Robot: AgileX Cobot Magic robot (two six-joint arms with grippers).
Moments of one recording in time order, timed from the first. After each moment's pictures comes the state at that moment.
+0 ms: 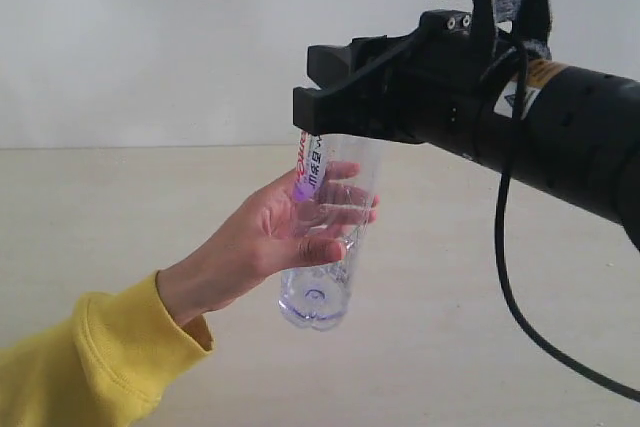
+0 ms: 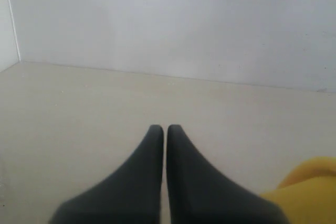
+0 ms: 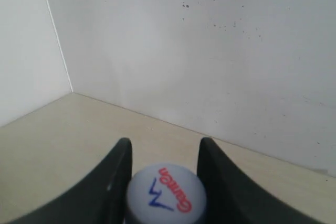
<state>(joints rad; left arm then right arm) 0.07 0.00 0.00 0.08 0.18 -0.16 0.73 1.33 -0.78 0.15 -0.40 -0.02</state>
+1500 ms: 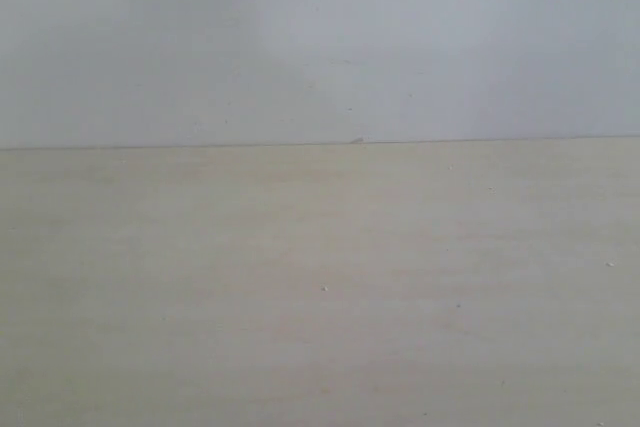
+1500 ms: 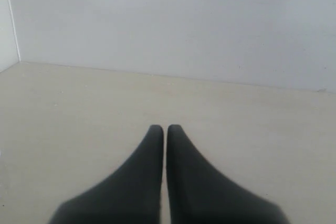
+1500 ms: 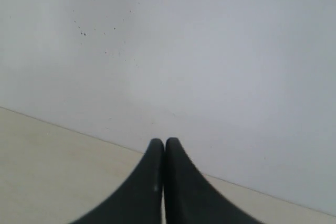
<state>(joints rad) 0.07 0.00 0.00 0.08 0.18 -0.16 0.36 0.78 -0.80 0.23 0.17 -0.28</state>
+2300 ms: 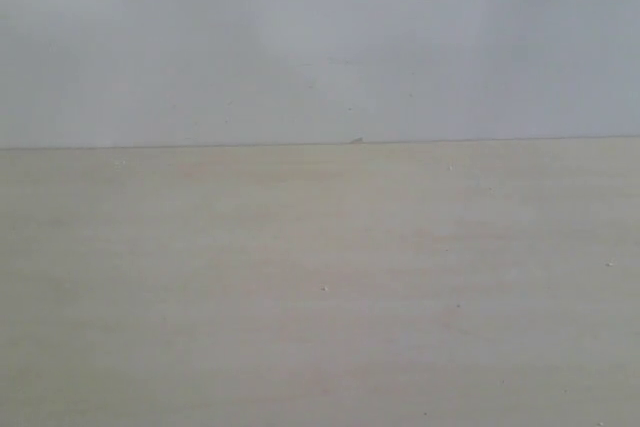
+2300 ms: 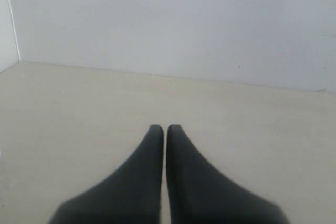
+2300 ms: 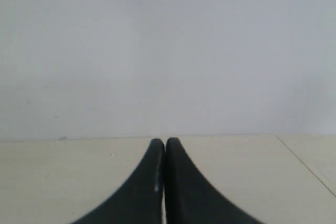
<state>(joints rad) 0.07 0.00 0.00 0.08 0.18 -0.16 -0.06 0.09 -0.15 0.26 0.10 -0.24</state>
